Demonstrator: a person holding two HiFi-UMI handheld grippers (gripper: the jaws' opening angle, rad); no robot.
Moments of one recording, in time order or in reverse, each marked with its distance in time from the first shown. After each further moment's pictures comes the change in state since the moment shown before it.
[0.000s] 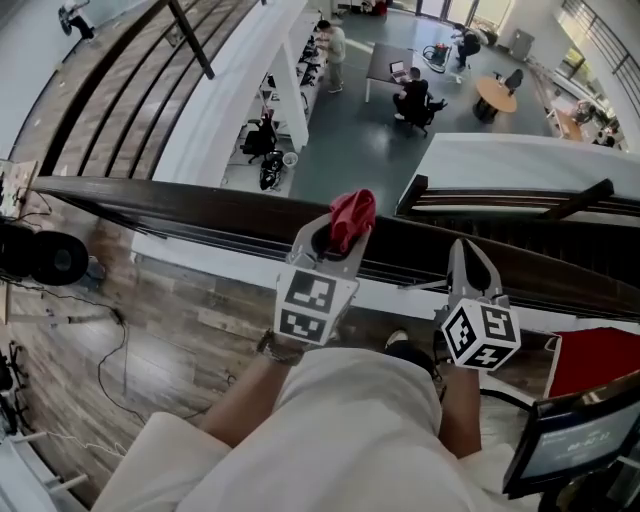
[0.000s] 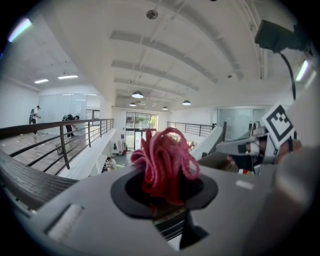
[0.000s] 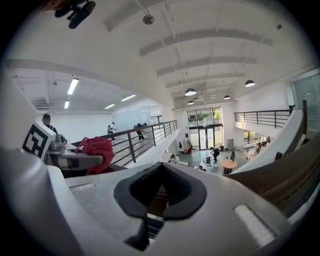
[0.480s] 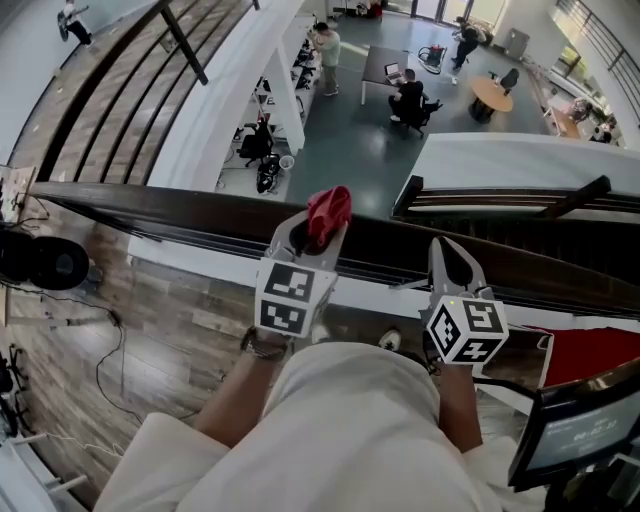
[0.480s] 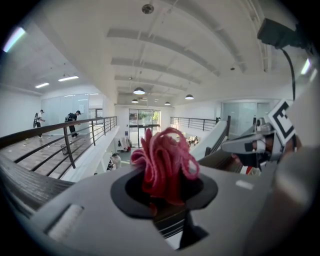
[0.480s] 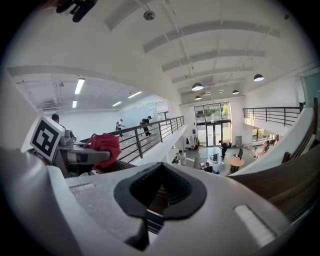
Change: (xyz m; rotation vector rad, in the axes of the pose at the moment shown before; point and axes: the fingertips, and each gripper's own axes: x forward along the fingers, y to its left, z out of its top) left arm 0.006 0.000 0.002 0.018 0.064 0.053; right arm 0.000 -0.003 -0.005 -0.016 0.047 0.097
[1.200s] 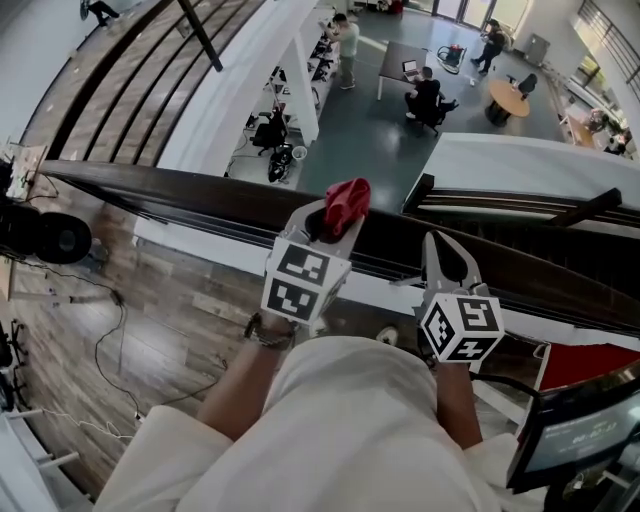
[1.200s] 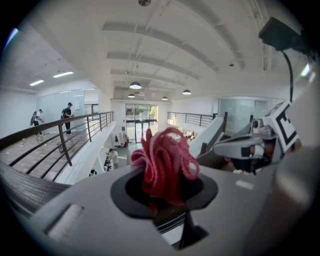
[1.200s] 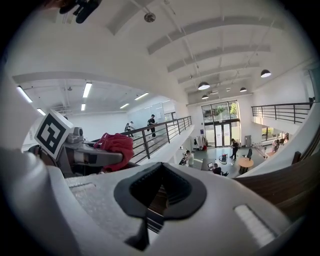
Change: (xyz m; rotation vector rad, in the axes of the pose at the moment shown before) left arm 0.013 -0.032 0.005 -0.002 0.065 -0.040; right arm 0.000 0.007 0.000 -0.008 -0.009 0.098
